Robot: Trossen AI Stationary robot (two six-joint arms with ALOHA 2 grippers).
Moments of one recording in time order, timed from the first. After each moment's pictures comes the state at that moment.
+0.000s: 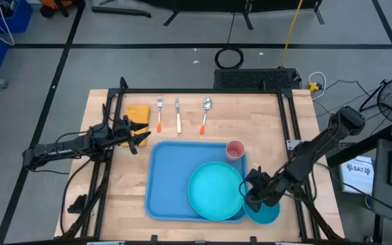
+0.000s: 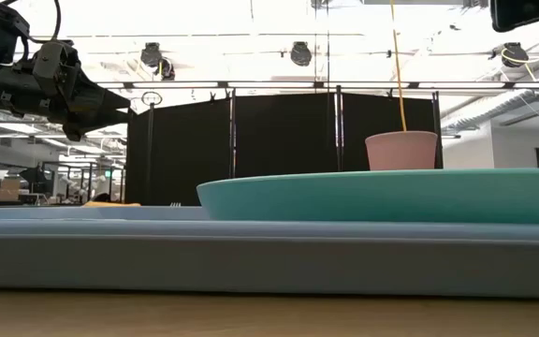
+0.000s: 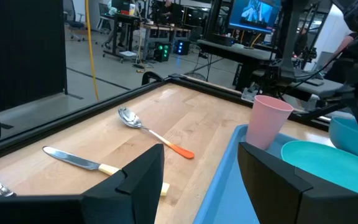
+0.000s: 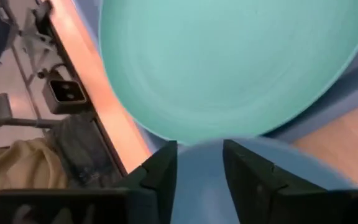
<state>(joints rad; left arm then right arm) 0.22 0.11 0.01 0.02 -0.11 -0.22 0.72 1.30 0.82 -0.48 0.18 1.42</state>
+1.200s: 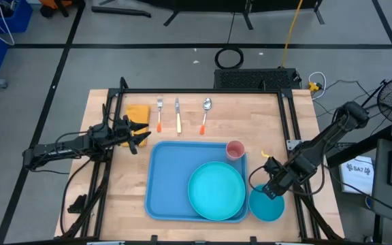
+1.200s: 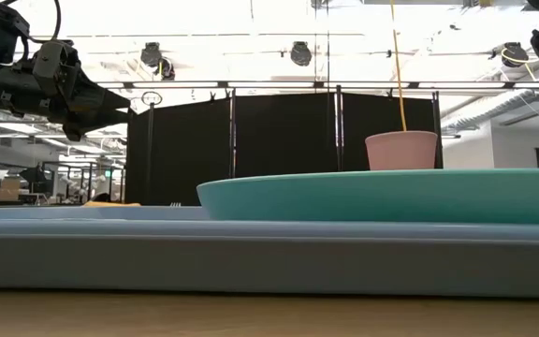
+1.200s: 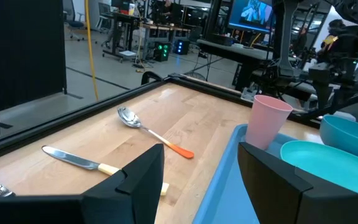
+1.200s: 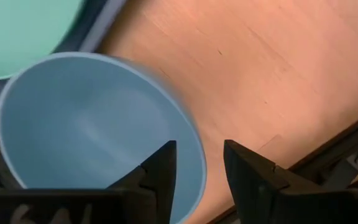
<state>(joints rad) 0.22 0.11 0.01 0.02 -0.10 -0.22 0.72 1.17 0.82 -1.05 -0.10 1.61</state>
